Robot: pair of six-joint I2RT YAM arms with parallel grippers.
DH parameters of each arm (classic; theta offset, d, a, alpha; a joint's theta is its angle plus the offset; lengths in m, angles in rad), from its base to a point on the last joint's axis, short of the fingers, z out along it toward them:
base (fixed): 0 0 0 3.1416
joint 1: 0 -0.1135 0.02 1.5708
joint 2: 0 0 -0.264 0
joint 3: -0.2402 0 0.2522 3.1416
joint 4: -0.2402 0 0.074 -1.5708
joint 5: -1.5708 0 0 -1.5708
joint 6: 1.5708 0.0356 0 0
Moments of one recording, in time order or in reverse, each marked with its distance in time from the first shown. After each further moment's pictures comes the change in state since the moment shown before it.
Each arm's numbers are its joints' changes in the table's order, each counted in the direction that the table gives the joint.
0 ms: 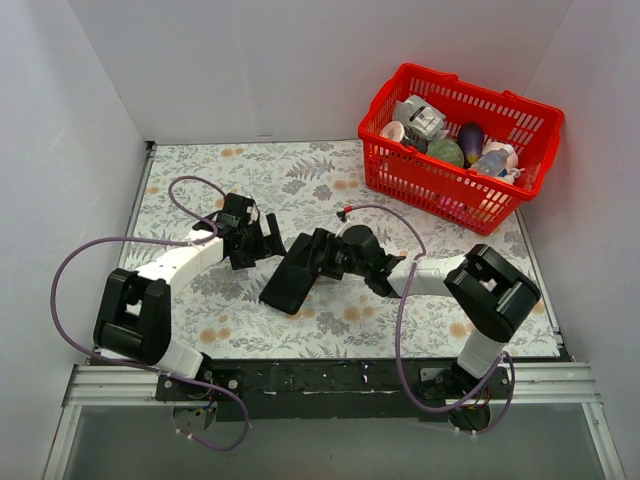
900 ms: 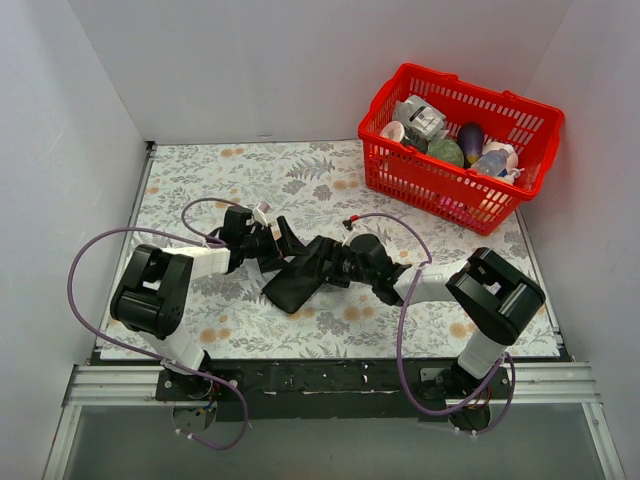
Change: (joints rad) left arm -0.035 0.194 0.187 0.598 -0.469 -0.129; right arm 0.002 -0.004 0.106 0.071 0.014 -0.016
